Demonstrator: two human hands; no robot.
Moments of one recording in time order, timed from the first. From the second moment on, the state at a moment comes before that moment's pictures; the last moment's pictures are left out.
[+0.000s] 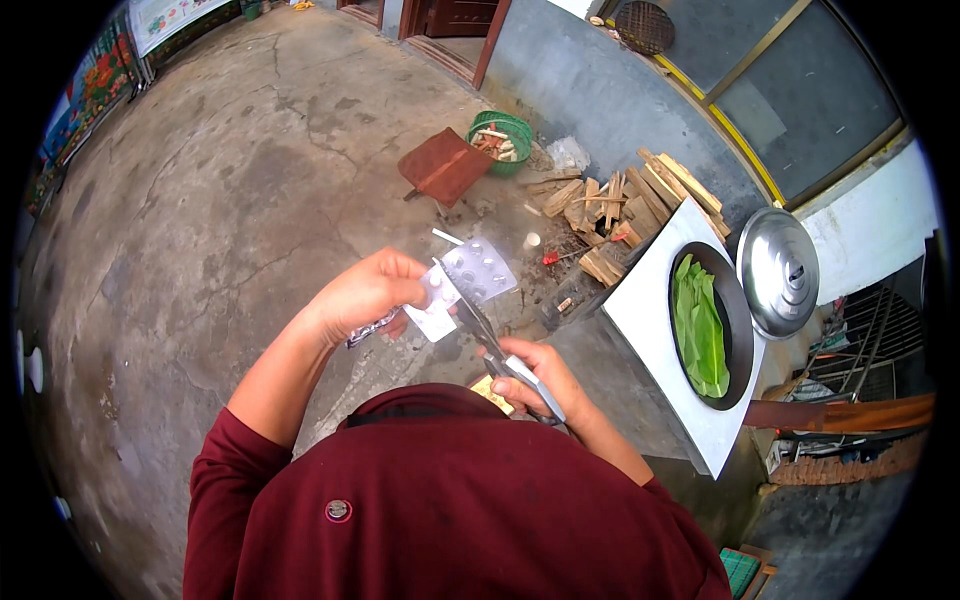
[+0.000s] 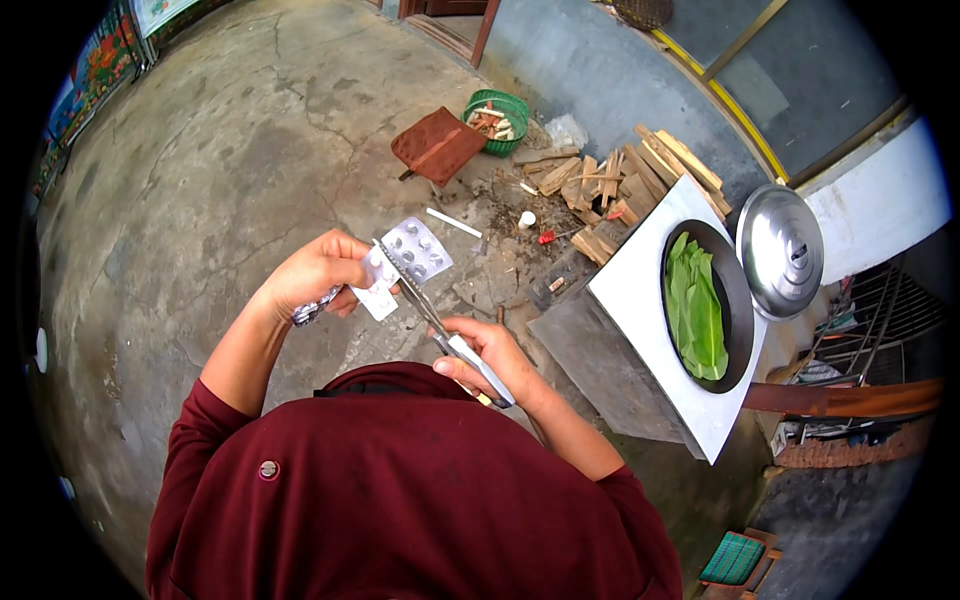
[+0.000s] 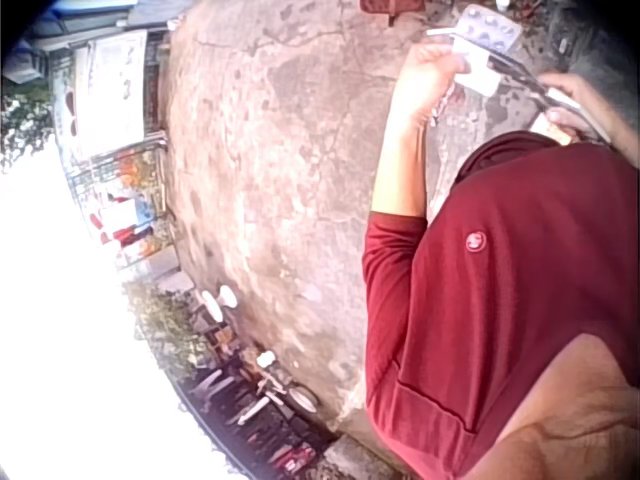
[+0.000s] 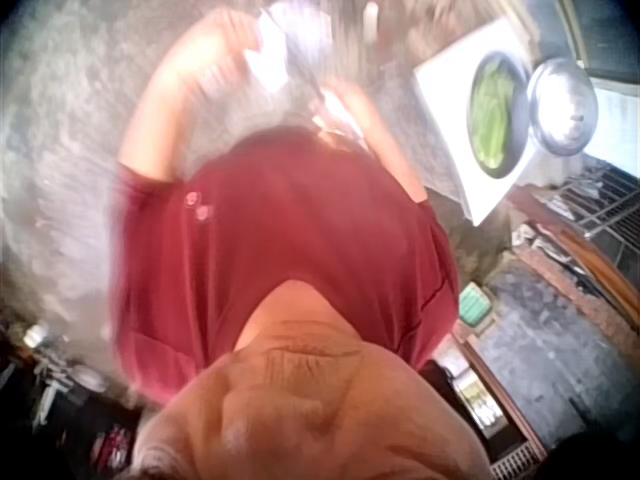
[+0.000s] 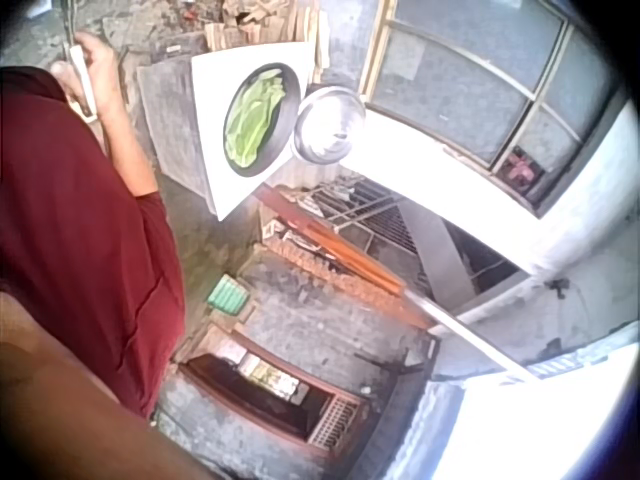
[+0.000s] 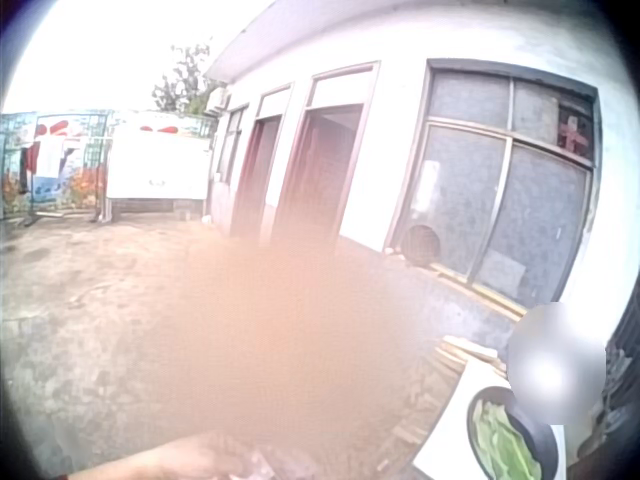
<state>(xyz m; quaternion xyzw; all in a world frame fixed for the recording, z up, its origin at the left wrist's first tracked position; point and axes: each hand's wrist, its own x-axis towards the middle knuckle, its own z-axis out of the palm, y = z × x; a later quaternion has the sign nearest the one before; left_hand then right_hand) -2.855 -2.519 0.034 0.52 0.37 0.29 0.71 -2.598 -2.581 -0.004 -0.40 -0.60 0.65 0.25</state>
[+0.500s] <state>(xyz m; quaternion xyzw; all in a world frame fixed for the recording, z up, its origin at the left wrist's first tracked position) -2.873 -2.517 0.015 0.44 0.36 0.47 0.68 -2.570 -2.575 -0.024 -0.34 -0.56 0.72 0.22</state>
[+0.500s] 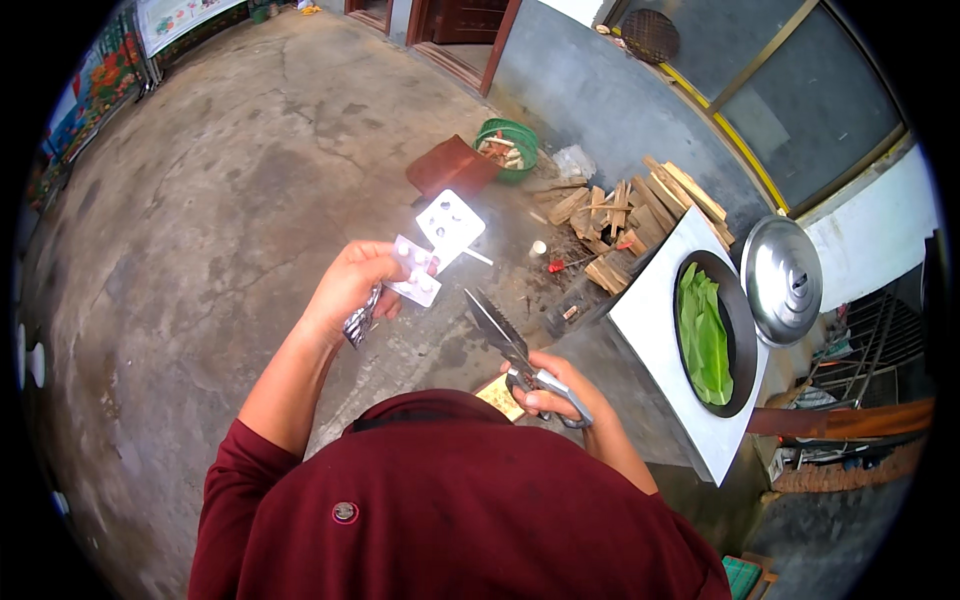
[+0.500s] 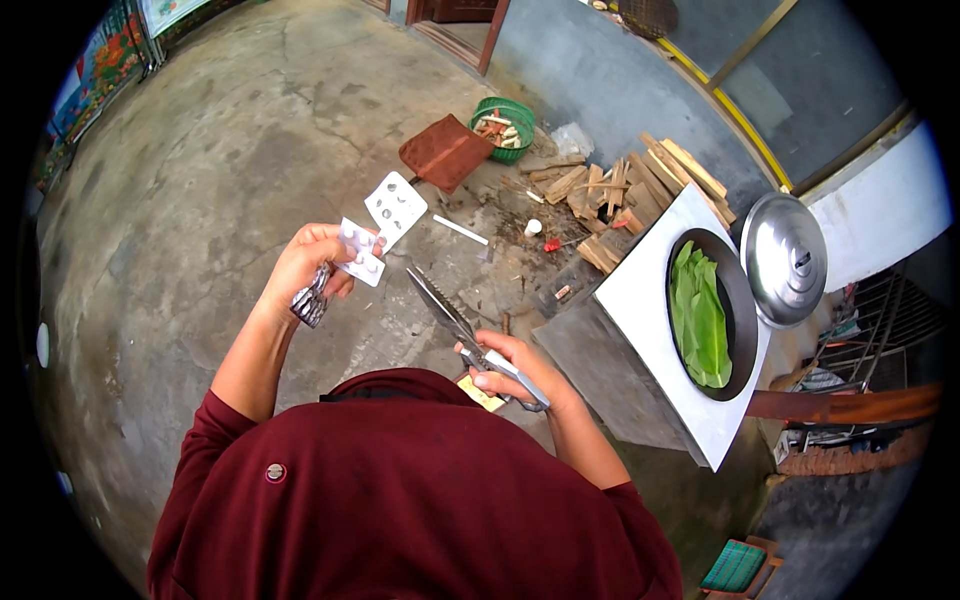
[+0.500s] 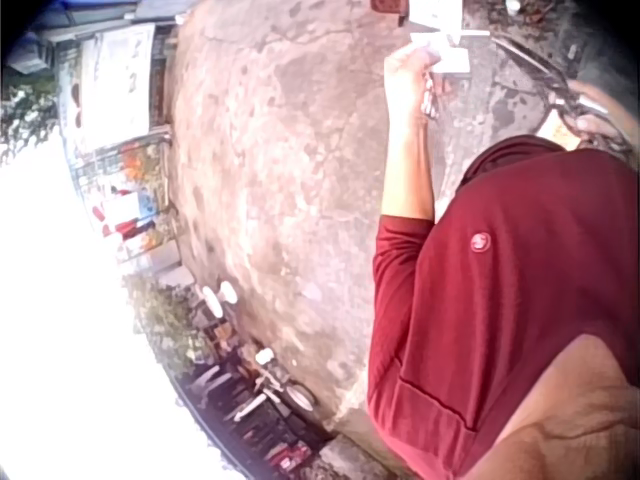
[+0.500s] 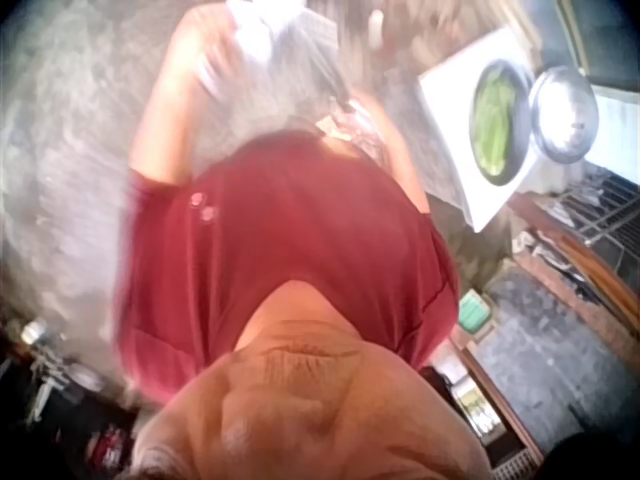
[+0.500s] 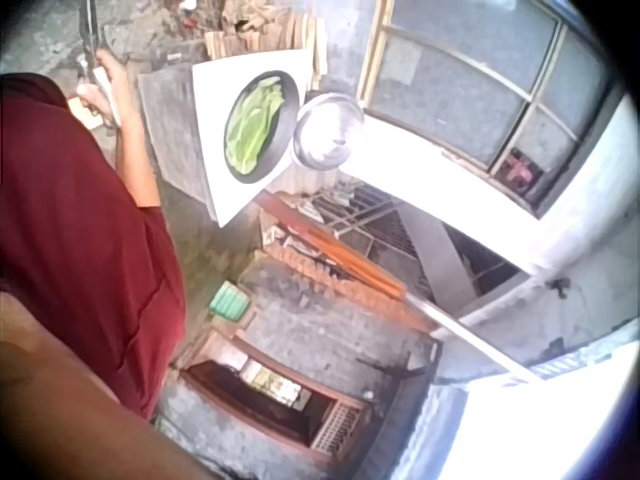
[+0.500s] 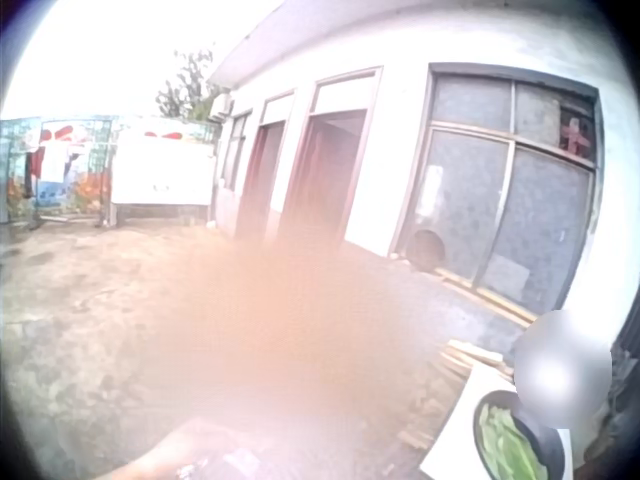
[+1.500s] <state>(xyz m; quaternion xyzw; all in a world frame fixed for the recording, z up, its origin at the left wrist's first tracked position) -2.874 -2.500 -0.051 0.49 0.40 0.52 0.58 -2.683 -2.514 -0.009 -0.35 -0.51 0.54 0.58</state>
